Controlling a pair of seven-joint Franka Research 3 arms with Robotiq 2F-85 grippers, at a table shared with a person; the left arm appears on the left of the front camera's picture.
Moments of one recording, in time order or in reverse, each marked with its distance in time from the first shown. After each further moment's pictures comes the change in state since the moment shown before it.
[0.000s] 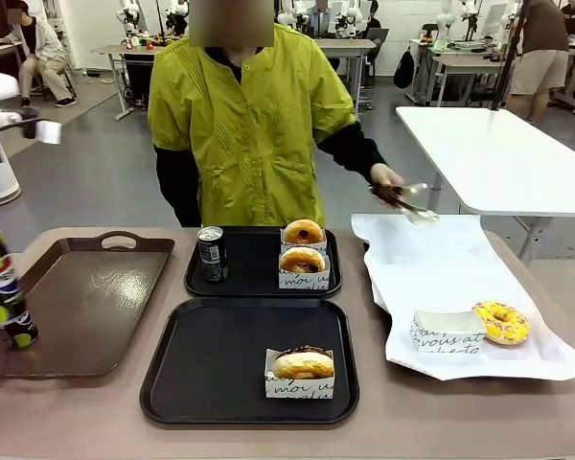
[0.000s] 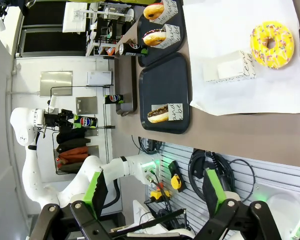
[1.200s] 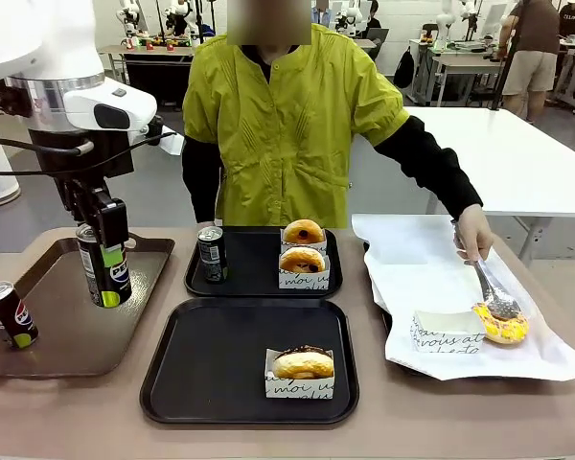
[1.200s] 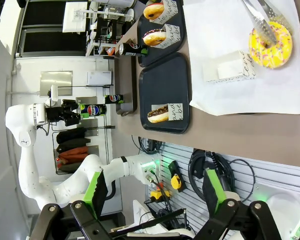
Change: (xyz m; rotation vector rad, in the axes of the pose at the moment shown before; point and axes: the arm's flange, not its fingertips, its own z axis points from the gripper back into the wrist) left arm 0.095 -0.075 -0.016 0.149 -0.050 -0.047; right arm 0.000 0.000 0.000 0.000 0.000 0.000
